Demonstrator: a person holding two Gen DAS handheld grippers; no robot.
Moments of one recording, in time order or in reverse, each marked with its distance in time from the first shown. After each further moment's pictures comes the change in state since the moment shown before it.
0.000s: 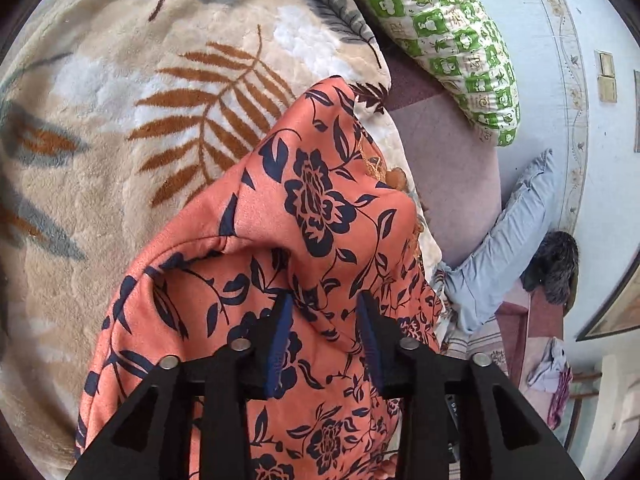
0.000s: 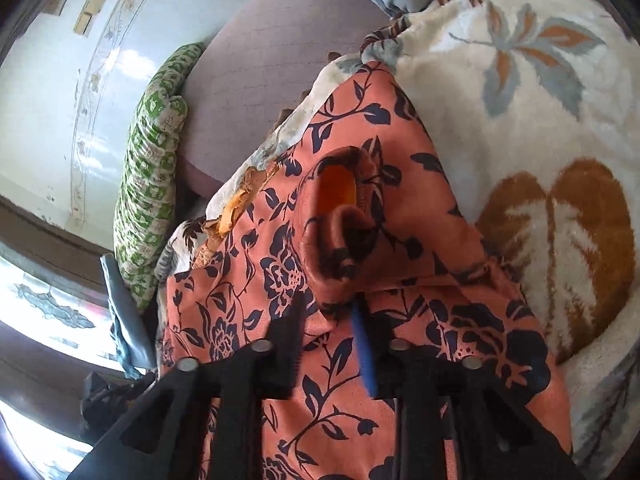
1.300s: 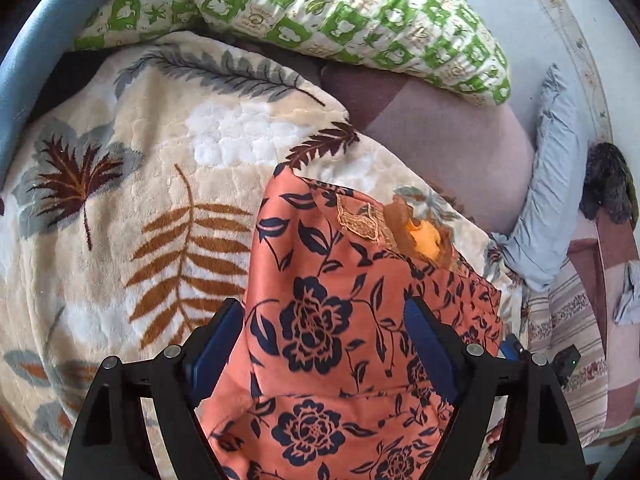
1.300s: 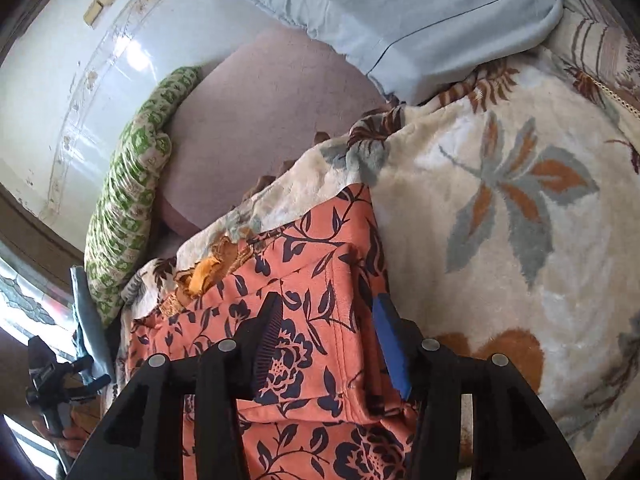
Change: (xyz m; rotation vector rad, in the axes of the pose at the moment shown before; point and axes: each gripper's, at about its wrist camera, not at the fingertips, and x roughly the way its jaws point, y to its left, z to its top) left arm 0.025 -0.107 0.083 0.367 0.014 0.298; right arm -0.003 0.012 0.077 -0.193 -0.048 -0.191
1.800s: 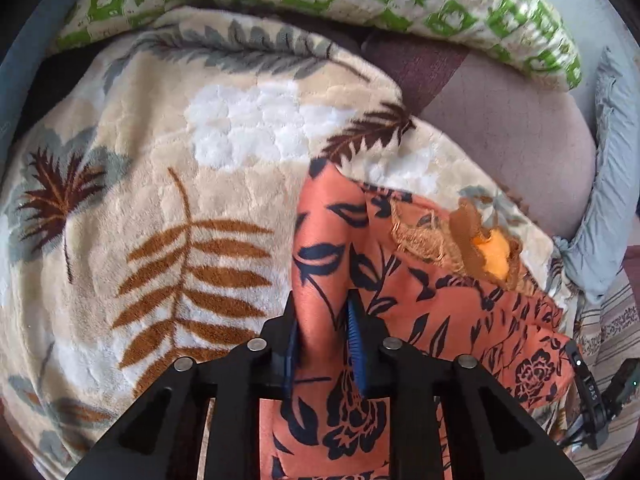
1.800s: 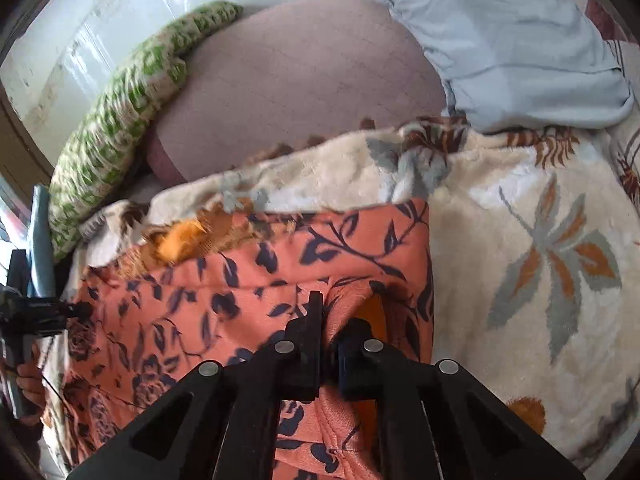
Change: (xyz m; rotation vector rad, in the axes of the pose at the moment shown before) left arm 0.069 -0.010 0.024 0.000 -0.020 0.158; right arm 0.002 0.054 0.014 -0.236 -0.084 -0.022
